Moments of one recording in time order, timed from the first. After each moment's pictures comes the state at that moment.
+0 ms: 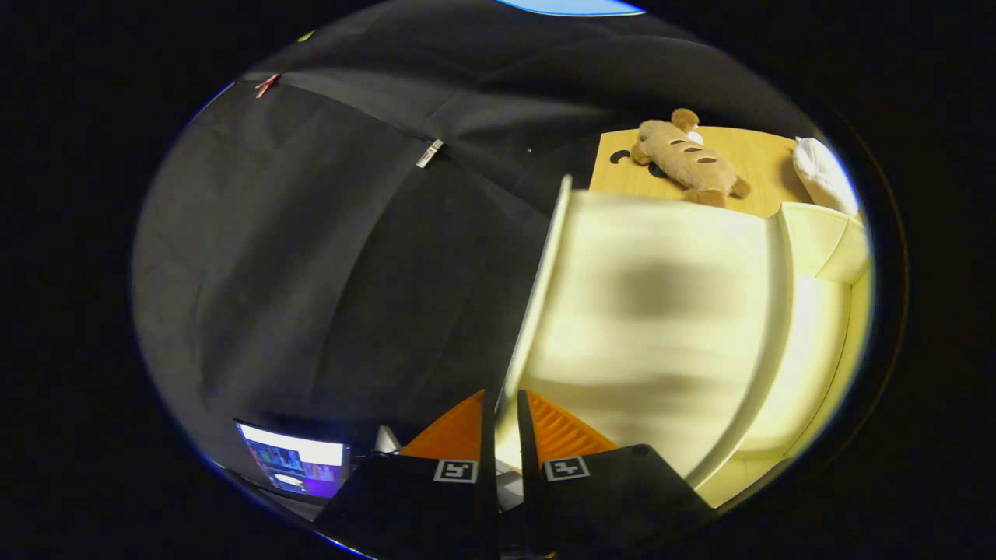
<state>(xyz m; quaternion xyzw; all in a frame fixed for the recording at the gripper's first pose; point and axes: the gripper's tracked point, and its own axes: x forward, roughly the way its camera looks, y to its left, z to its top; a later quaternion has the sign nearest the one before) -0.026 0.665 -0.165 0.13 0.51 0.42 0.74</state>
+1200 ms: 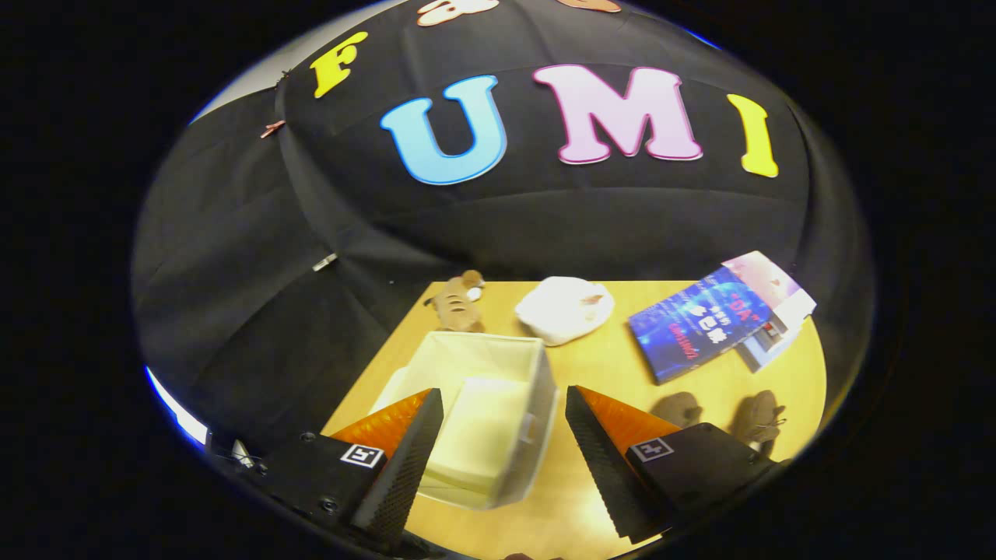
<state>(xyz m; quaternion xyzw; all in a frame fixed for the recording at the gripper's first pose) 0.076 0.269 -0.104 0.06 0.27 0.23 0.93</state>
